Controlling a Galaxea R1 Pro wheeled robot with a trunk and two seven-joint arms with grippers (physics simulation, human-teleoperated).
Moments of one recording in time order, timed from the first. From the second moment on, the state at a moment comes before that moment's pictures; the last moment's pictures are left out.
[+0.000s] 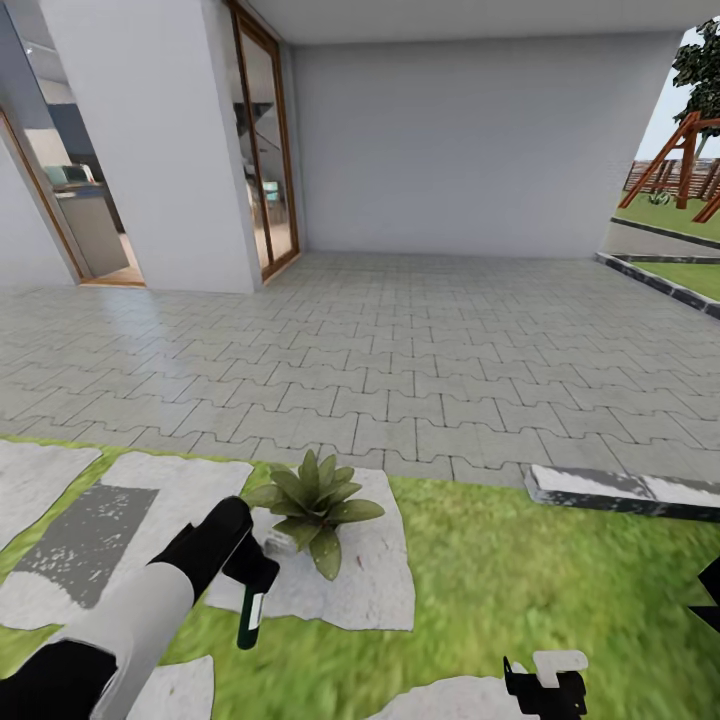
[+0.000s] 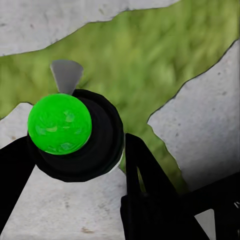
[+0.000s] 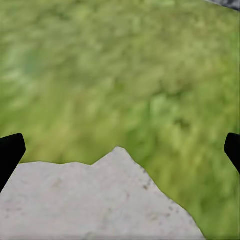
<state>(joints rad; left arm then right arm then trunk) -0.83 0.02 -0.25 -0.49 -0.37 1.00 -0.61 -0.42 -0.11 0.12 -0.12 -0.03 -0.46 -0.16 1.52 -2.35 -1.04</state>
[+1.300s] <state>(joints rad) -0.75 -0.01 -0.26 -0.49 -0.37 0.99 -0.61 -0.42 -0.11 0.12 -0.12 -0.03 -0.46 -0.16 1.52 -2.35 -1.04</state>
